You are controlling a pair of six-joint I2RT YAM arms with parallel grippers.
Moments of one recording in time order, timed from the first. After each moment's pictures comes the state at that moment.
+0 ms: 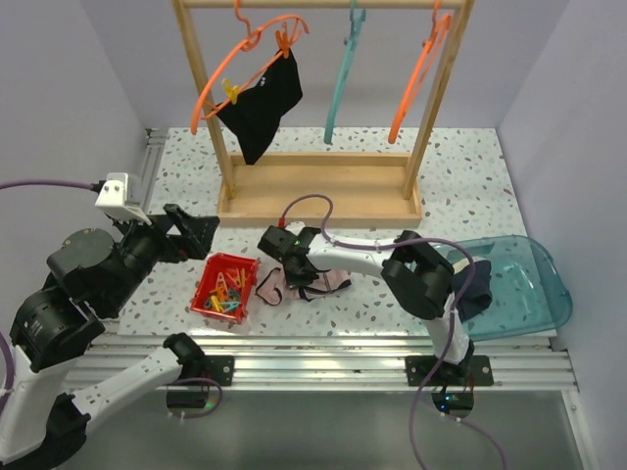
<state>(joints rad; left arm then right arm) -0.71 0.68 1.41 -0.92 -0.37 -0.44 1.05 2.07 1.52 -0.77 0.27 0.79</state>
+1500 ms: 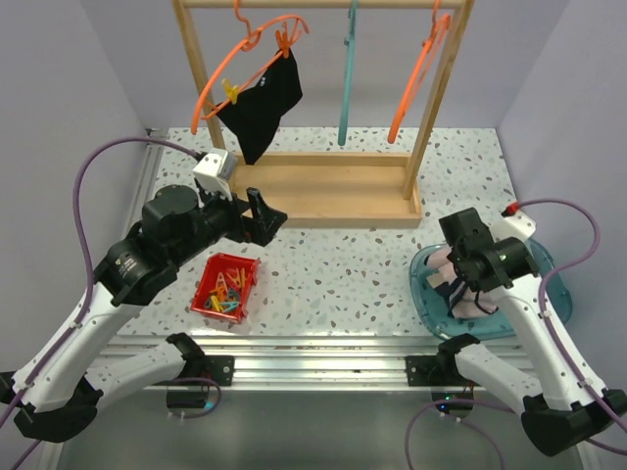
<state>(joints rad) -0.71 0.91 1.28 -0.64 -0.06 -0.40 0.38 0.92 1.09 -1.34 0.76 1.08</state>
